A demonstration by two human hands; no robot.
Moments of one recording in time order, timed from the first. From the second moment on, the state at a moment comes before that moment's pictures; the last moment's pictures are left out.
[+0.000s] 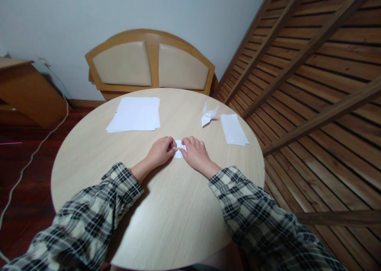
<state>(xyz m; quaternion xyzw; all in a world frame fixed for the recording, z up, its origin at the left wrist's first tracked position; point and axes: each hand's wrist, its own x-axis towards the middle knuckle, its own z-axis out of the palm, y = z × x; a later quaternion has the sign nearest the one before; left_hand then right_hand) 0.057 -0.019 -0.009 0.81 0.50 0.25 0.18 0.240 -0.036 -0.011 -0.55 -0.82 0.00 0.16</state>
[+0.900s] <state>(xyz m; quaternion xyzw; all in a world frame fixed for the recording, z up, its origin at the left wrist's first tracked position) 0.025 -0.015 0.006 0.86 0.36 0.23 0.29 0.272 -0.029 0.003 -0.41 -0.86 0.19 0.25</state>
